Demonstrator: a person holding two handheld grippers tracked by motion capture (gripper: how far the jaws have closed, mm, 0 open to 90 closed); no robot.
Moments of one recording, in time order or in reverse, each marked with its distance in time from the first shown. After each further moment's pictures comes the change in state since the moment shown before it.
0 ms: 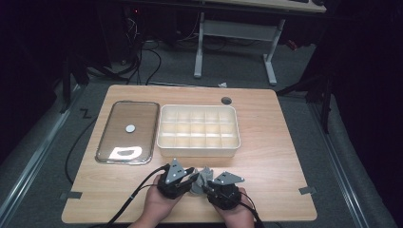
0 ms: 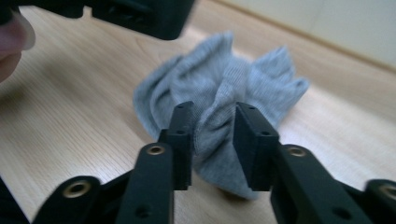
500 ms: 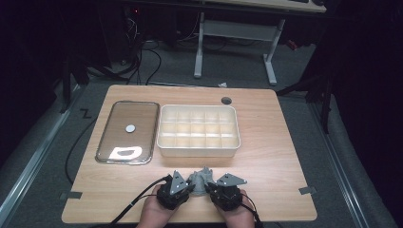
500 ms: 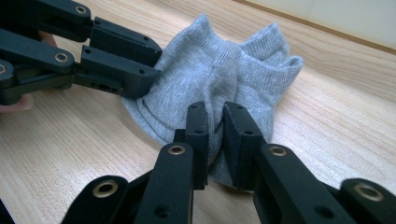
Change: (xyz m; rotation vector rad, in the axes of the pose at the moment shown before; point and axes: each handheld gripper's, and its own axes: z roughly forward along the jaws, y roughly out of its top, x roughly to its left) left arm -0.005 -0.038 -0.005 0.104 0.034 0.025; right arm -0.005 -0.009 0.002 -0.023 0.003 0.024
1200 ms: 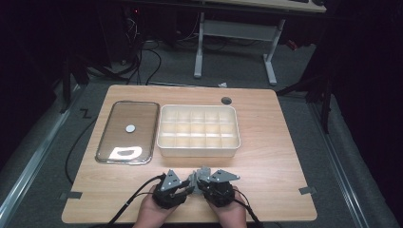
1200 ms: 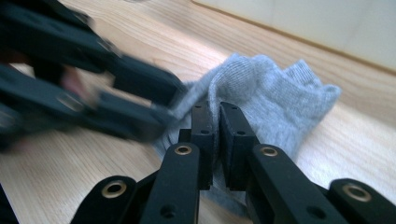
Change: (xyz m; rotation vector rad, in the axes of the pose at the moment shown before) left arm 0.016 -0.005 -0.020 -0.059 -0.090 -0.087; right arm 0.009 0.015 0.013 -0.032 0.060 0.000
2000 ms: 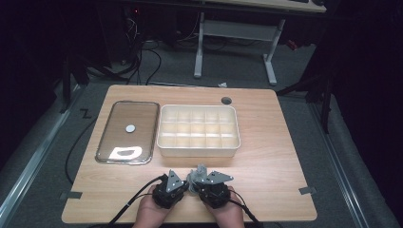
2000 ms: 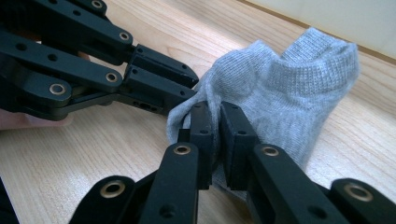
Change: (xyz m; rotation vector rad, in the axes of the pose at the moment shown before) left arm -0.004 -0.002 0.016 0.110 0.130 0.056; right arm 0.009 0.001 0.011 0.031 0.019 -0.072
